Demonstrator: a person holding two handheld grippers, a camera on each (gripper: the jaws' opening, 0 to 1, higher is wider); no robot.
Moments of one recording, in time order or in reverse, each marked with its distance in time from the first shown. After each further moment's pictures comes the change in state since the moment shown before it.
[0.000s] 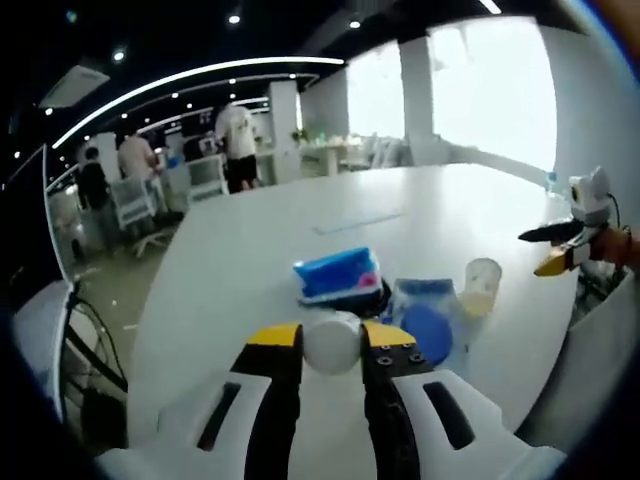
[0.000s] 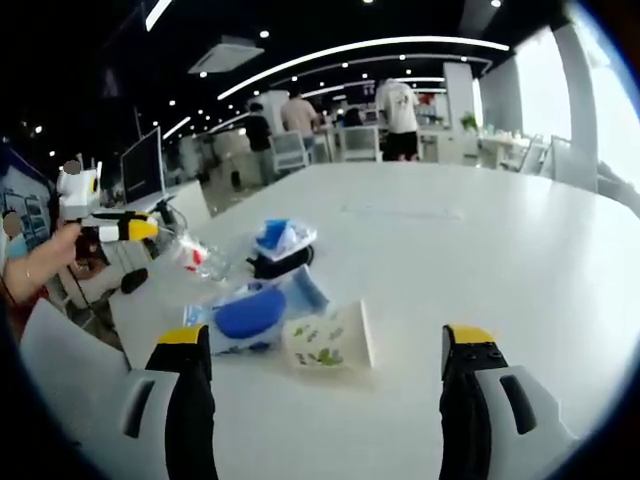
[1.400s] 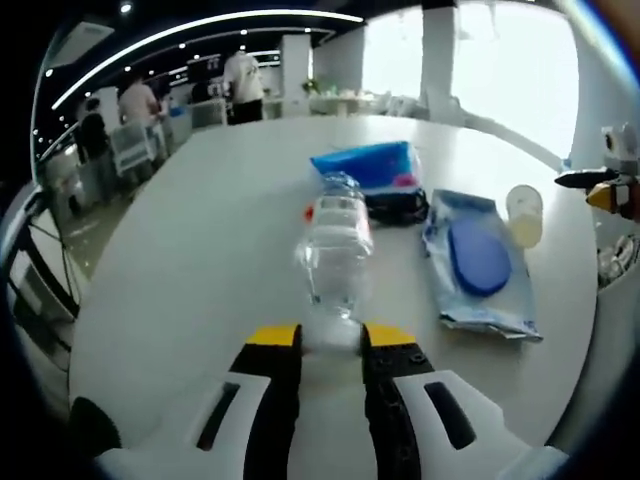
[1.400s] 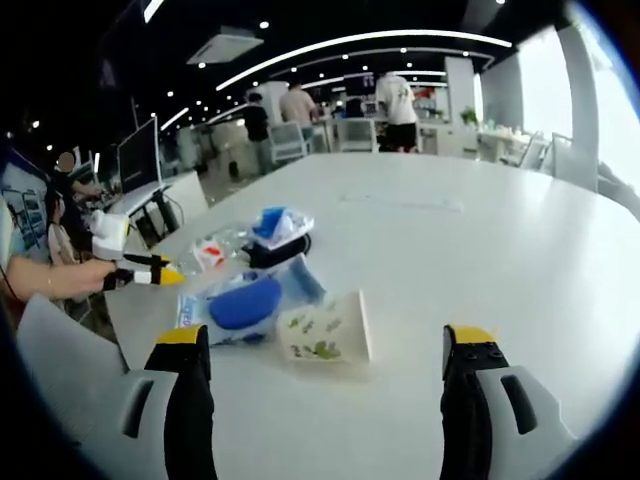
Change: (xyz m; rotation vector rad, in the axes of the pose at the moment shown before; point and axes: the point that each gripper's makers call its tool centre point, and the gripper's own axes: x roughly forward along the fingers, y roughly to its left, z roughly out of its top) left arm 0.056 0.025 -0.124 -0.095 0.177 -0.023; right arm 0.007 -0.002 -0.009 -0.012 0.042 -0.011
